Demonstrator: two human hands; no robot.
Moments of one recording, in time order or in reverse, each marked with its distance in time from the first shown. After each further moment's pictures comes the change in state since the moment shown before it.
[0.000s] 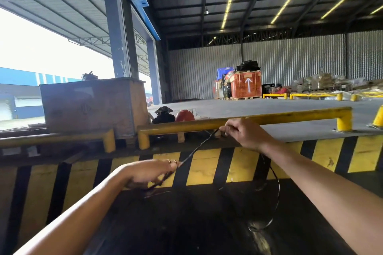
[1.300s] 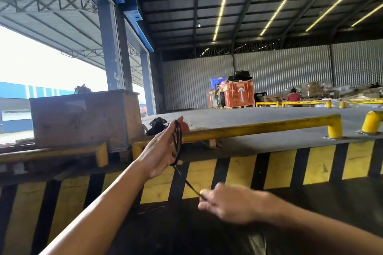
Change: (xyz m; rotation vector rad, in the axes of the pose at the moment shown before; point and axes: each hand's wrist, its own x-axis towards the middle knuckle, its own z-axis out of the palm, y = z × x) left_hand 0.013 0.066 -0.005 -0.906 0.087 0.524; right_hand -0.066 -0.059 0.047 -0.094 -0.609 -0.118
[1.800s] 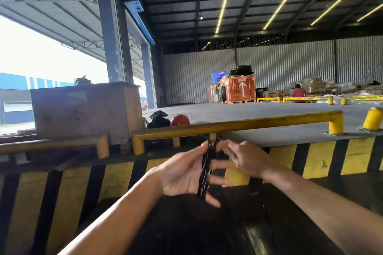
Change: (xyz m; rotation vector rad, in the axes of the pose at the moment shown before) left_hand -0.014 -0.039 0.033 -0.222 -0.701 -0.388; right_hand 0.000 0.075 -0.032 -0.136 0.489 0.194
